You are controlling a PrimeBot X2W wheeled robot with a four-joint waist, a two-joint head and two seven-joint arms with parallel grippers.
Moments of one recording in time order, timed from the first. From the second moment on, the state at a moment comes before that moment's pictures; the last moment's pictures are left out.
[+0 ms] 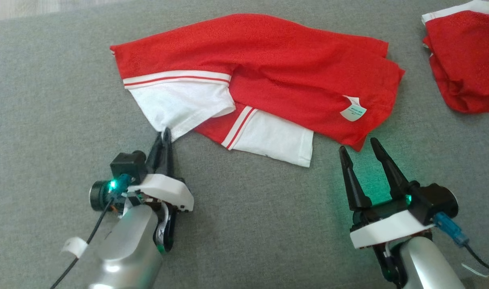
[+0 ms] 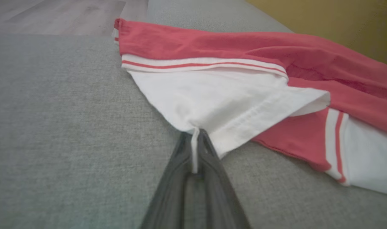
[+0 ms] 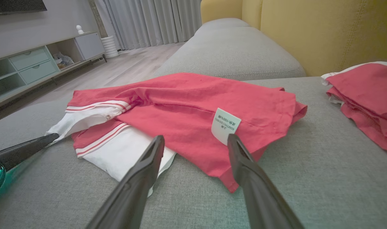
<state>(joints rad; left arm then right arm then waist) -0.52 0.07 -0.48 0.77 -0.52 0.04 -0.26 -0.10 -0.08 0.21 0.20 0.16 0.13 -0.26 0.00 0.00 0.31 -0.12</state>
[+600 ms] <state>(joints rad) -0.44 0.10 -0.29 0.29 -0.48 -0.01 -0.26 -0.14 -0.08 0.08 0.34 0.33 0.13 -0.26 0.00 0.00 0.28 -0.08</state>
